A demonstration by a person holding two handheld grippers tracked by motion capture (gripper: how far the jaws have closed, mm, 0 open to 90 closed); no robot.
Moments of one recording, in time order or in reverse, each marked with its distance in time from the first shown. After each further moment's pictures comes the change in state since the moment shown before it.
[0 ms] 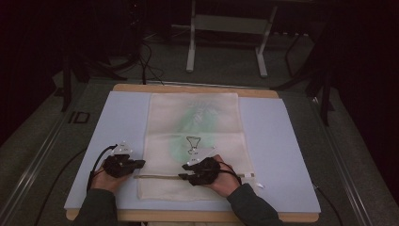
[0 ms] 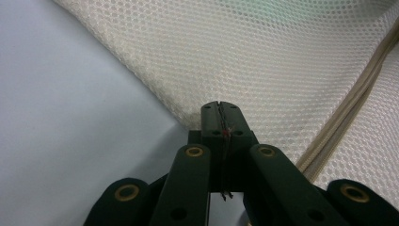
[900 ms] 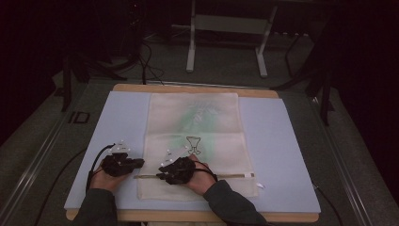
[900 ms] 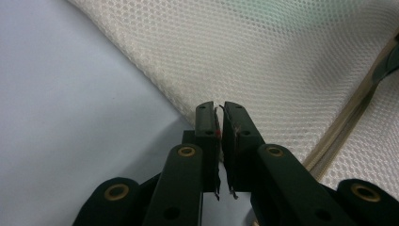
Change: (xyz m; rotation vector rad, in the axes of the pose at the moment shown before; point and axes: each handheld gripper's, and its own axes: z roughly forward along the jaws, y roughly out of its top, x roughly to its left) left arm 0.005 -0.001 -0.003 -0.014 -0.004 -0.028; right arm 0.019 0.040 0.056 0.001 0.053 -0.054
